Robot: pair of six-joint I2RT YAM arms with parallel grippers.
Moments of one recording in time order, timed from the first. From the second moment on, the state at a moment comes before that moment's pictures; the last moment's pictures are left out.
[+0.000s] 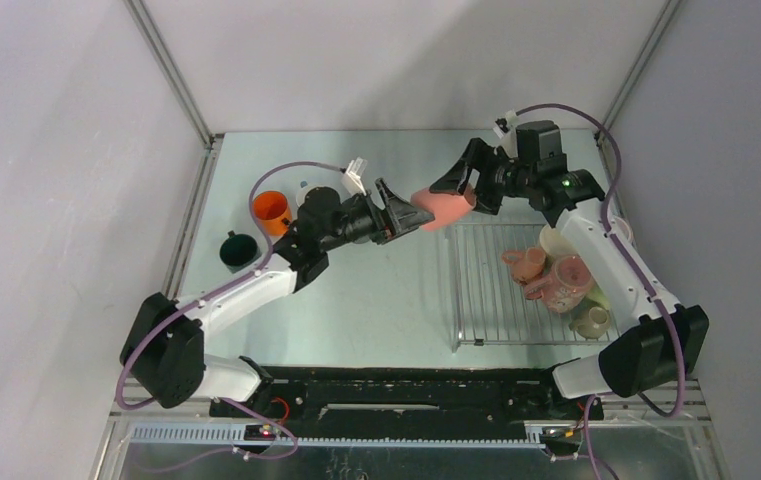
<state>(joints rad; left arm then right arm) -0.65 1.35 0.88 0.35 0.43 -1.06 0.31 1.41 1.43 -0.64 -0.51 0.70</state>
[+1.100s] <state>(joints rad) -0.63 1.35 0.88 0.74 0.50 -1.37 0.29 1.37 1.21 -0.10 -0.87 1.11</state>
